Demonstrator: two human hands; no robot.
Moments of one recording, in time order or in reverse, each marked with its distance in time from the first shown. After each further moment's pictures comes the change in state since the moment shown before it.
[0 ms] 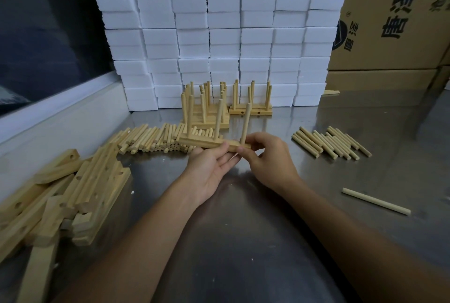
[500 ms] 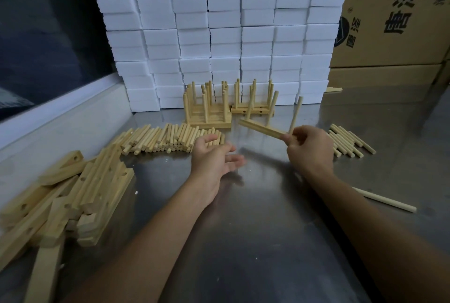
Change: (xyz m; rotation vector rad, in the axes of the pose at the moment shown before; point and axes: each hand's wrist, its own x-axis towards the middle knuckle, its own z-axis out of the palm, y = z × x) left_hand -0.001 -0.002 0.007 0.238 0.219 0.134; right_hand 0.012 0.035 -0.043 -0.171 0.287 0.278
